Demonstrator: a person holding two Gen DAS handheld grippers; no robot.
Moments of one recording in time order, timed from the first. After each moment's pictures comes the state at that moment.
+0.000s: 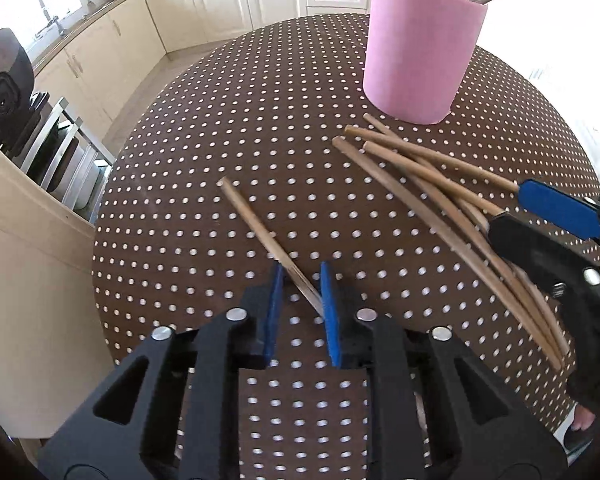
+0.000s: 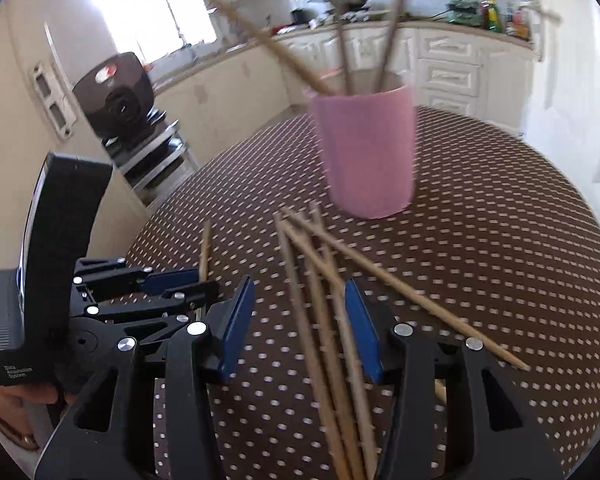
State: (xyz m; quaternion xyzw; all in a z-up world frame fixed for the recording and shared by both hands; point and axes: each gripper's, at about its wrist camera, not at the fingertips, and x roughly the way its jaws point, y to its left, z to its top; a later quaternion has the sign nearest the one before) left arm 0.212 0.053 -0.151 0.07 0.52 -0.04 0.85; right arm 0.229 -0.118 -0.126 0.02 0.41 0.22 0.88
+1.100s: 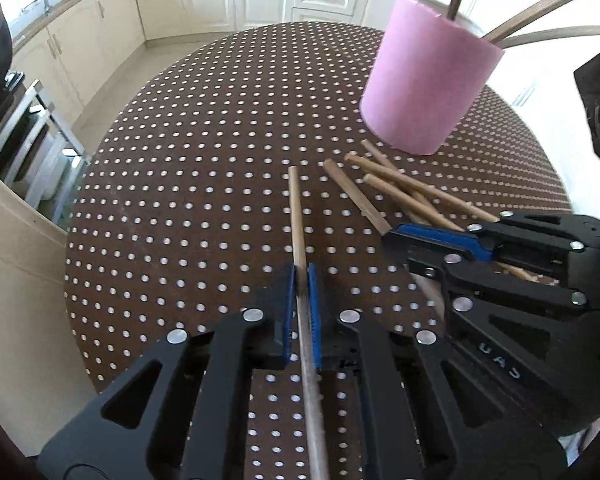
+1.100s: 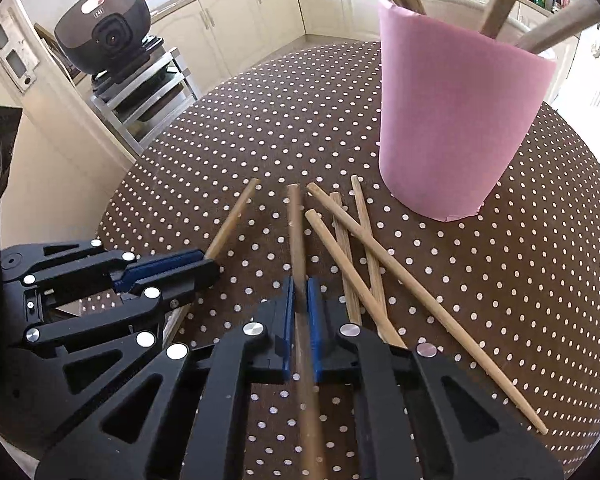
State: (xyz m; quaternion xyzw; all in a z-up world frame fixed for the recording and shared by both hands) left arm 0.247 0.068 -0.152 -0.01 0.52 -0.10 0.85; right arm 0.292 -0.060 -0.147 -0.04 0.51 0.23 0.82
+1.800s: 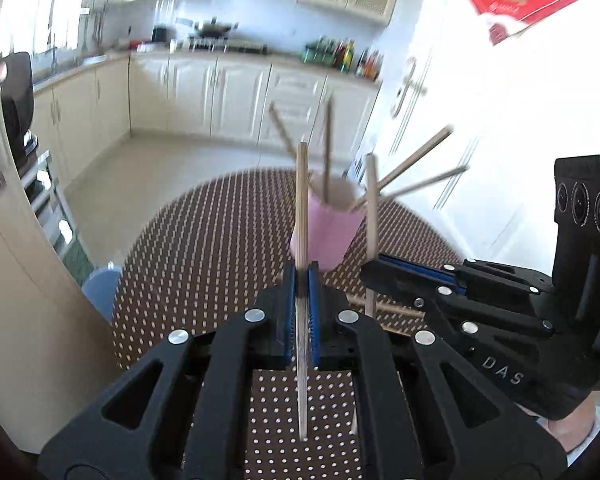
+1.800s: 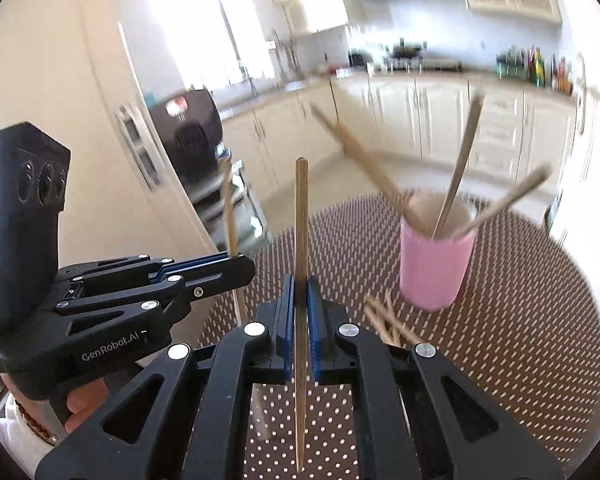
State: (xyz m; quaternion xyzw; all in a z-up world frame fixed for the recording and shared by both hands) left arm 0.160 0.085 -0.019 -0.06 0.32 -0.15 0.93; right arm 0.200 -0.095 -0.019 0.02 0.30 0.30 0.90
